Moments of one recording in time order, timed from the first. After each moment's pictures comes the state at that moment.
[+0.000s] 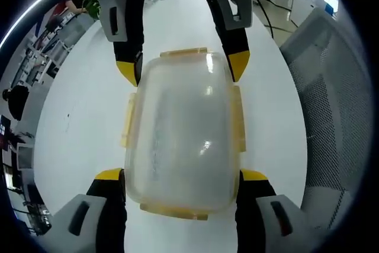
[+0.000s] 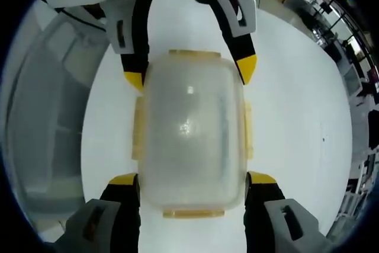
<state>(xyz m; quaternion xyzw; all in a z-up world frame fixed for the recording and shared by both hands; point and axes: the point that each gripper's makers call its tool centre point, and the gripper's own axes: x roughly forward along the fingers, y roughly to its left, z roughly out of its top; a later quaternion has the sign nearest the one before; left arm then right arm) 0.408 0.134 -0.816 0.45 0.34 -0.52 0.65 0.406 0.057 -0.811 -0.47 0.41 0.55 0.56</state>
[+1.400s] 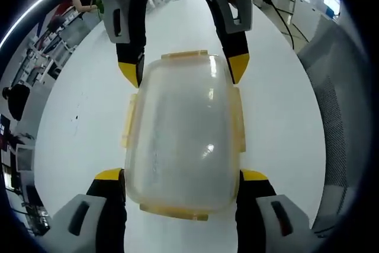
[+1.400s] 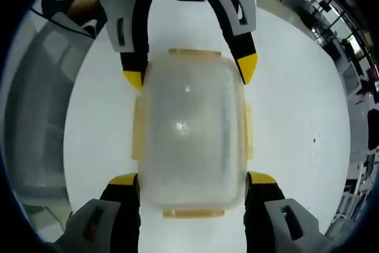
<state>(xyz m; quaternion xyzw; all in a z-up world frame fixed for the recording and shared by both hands) 0.473 0.132 -0.814 0.44 0.33 -0.52 0.65 0.470 0.056 -0.811 -0.47 0.41 0.54 0.56</state>
